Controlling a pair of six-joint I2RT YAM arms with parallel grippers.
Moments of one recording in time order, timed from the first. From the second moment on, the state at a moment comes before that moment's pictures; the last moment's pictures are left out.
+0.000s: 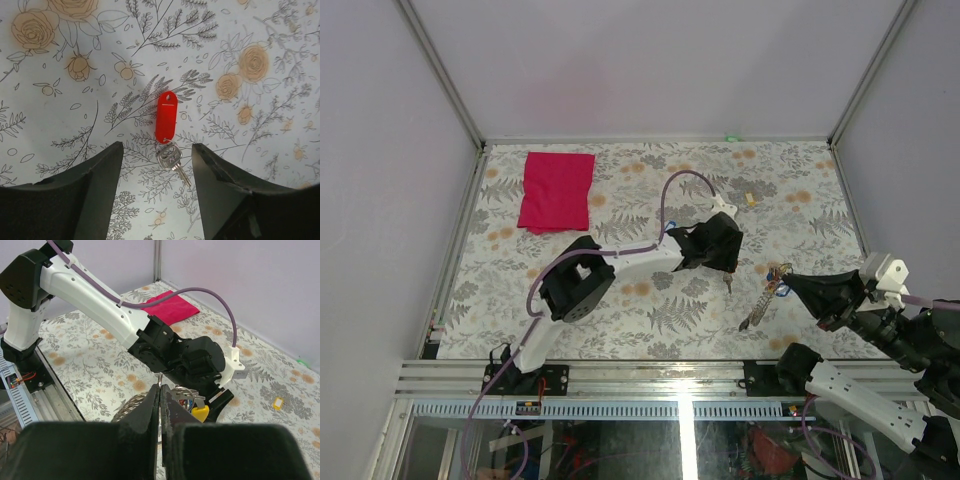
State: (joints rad) left arm -0.98 2.17 1.63 -0.22 -0.09 -0.62; right arm 0.88 0.32 1.17 -0.83 0.02 -0.05
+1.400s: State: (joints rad) left arm -1.03 2.29 1.73 -0.32 -0.07 -0.45; right arm 0.88 0.32 1.16 -0.83 0.03 -0.03
